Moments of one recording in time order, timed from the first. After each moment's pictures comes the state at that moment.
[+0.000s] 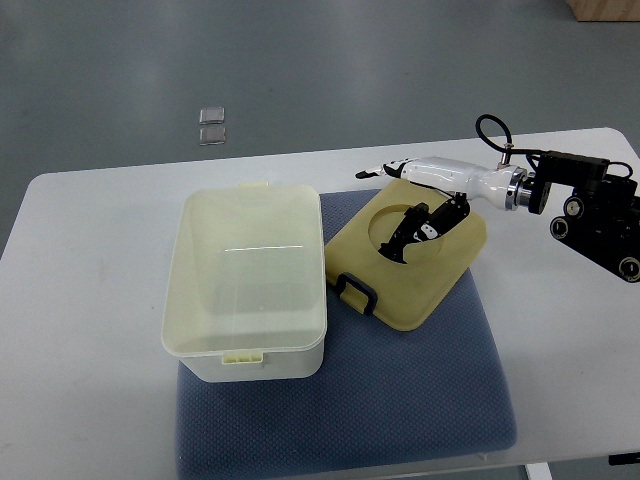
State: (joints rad) left arm -0.01 0.00 -0.07 -0.14 -0.06 -0.06 0.13; right arm 0.91 -0.45 0.39 0.87 -1.49 0.12 0.61
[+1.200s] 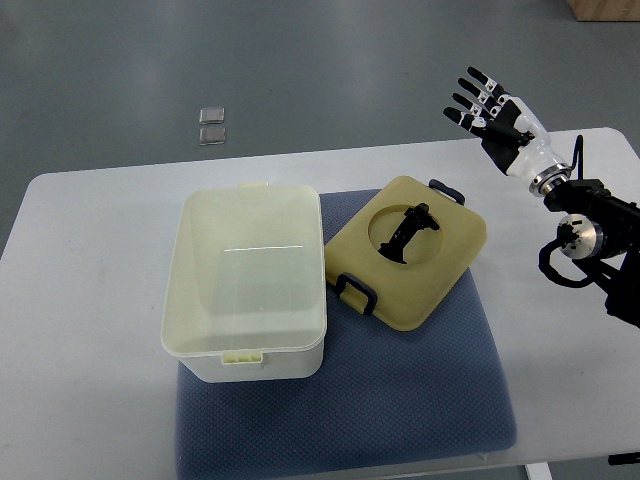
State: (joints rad) left arm -0.01 0.00 -0.07 -0.15 -0.06 -0.06 0.13; right arm 0.82 -0.32 0.46 0.63 -0.03 0.29 0.49
